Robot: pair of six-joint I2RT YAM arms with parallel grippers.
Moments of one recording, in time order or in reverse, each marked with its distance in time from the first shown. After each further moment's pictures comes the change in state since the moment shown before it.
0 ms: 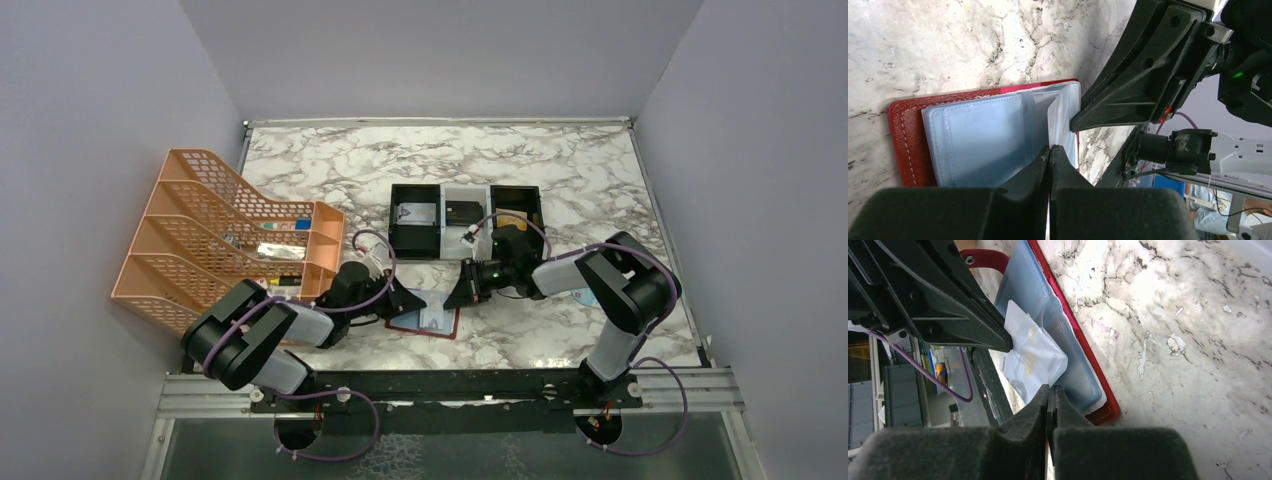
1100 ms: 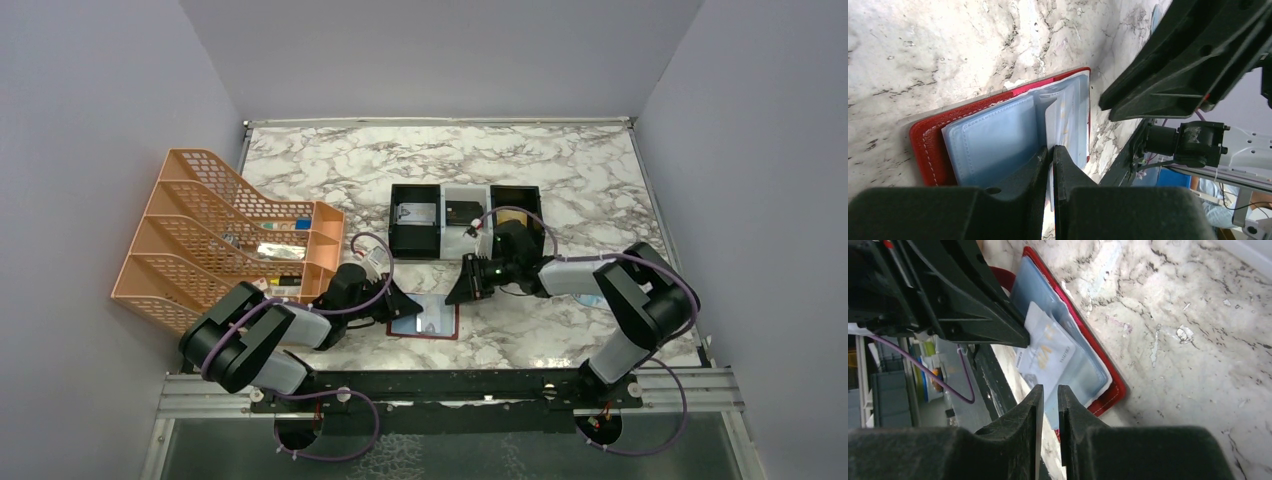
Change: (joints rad) left arm 0.015 -0.017 -0.027 -0.024 0.042 0.028; right arm 0.003 -0.089 0.016 -0.105 0.037 -0.014
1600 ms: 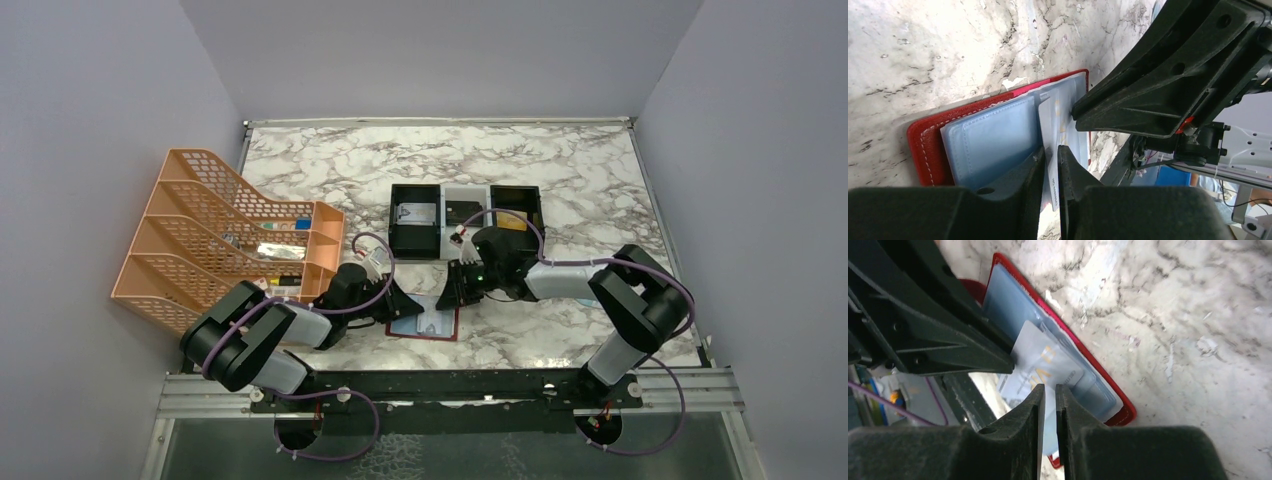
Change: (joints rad) left arm 0.000 0.007 0.004 -0.001 0.014 0.006; right arm 0.155 -0.024 0.077 -0.134 0.274 0.006
